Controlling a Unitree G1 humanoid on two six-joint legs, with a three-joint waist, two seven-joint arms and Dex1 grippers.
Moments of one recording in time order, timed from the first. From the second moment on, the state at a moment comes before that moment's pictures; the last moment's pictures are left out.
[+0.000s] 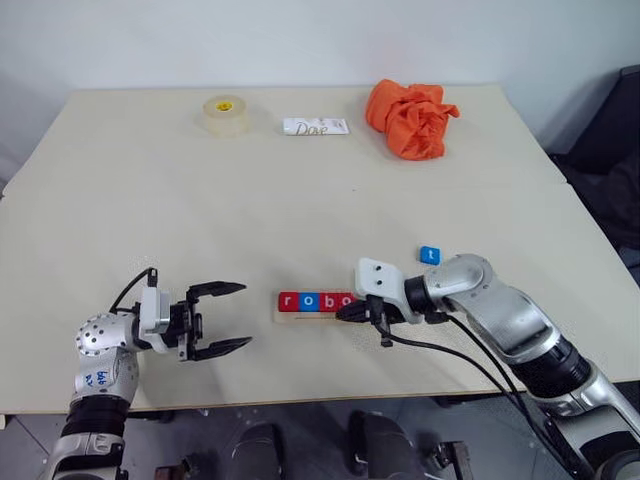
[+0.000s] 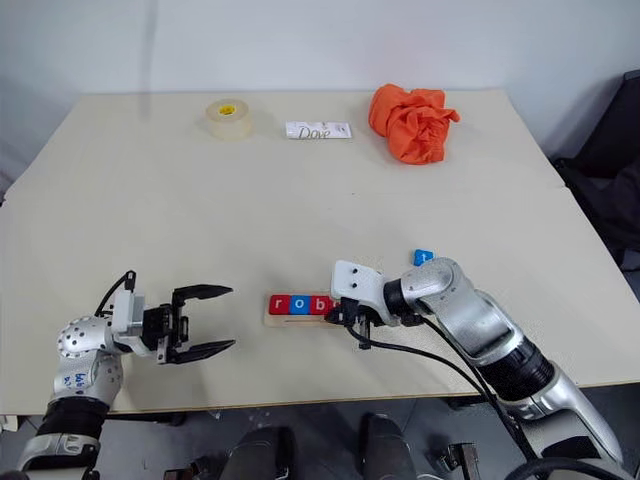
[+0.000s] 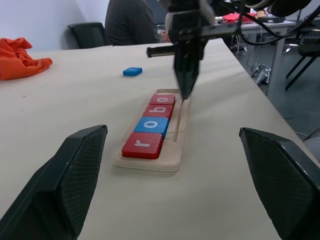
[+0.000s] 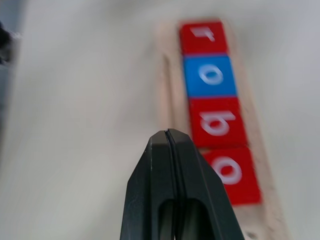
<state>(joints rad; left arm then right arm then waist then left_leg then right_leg) -0.27 0.56 0.14 0.41 -0.58 -0.37 -1.50 -0.58 -0.67 0.41 -0.33 0.22 0.71 1.12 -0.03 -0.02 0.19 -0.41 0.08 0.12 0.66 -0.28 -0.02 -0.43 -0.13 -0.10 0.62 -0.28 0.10</state>
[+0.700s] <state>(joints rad) -0.41 0.52 0.11 0.58 -0.55 -0.40 -1.50 -0.10 -0.81 -0.17 -0.39 0.35 0.72 0.93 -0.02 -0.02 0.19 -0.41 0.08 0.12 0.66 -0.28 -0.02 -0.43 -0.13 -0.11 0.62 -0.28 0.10</state>
